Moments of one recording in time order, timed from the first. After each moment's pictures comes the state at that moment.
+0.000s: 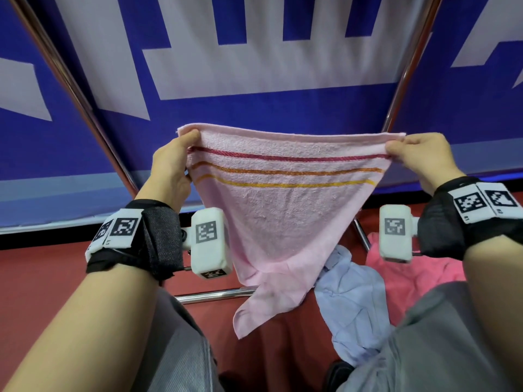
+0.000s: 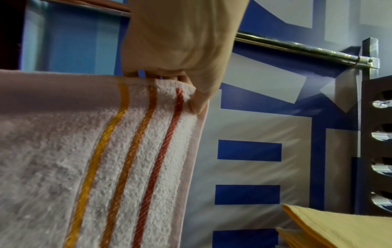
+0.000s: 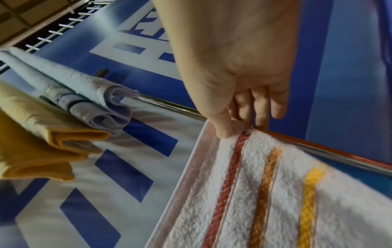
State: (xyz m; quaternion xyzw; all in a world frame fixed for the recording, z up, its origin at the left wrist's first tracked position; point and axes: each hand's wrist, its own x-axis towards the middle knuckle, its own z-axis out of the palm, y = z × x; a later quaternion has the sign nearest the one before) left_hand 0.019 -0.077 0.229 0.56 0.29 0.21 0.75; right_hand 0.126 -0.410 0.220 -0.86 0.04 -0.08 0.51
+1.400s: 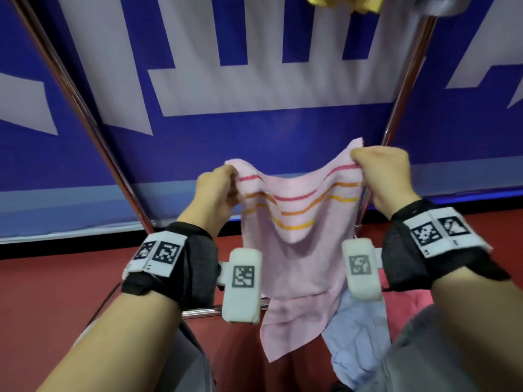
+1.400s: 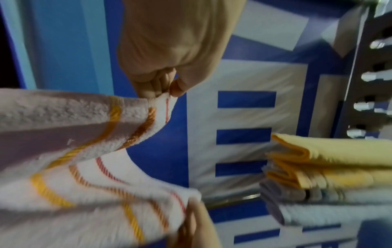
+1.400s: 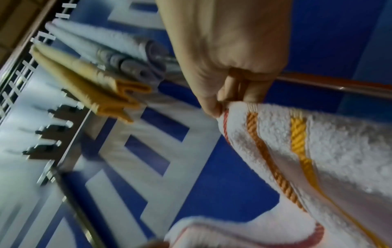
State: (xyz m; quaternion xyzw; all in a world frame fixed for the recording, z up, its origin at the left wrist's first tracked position) left_hand 0.028 -0.136 0.218 0.56 0.27 0.16 0.77; right_hand 0.105 -0.349 0.227 -0.75 0.01 -0.13 0.65
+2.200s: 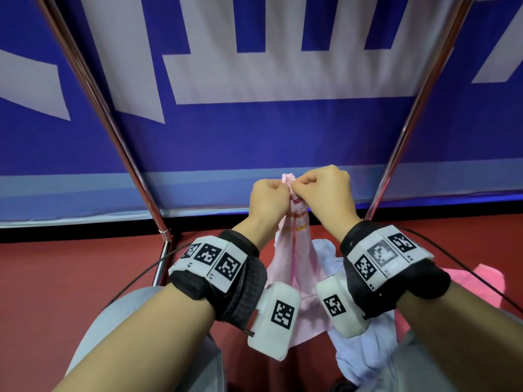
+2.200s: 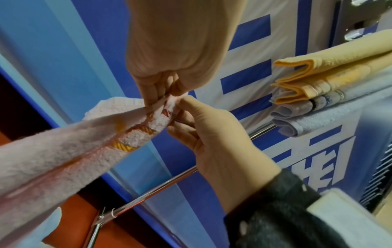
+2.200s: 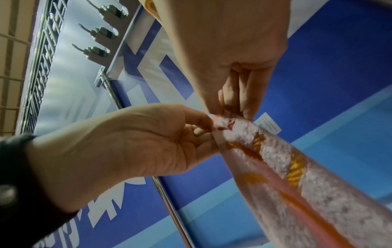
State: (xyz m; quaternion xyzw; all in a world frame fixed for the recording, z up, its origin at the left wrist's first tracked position) left_hand 0.026 -0.183 0.182 0.72 0.20 0.10 0.65; right_hand 0.056 -0.278 0.199 -0.88 -0.17 -0.09 0.43
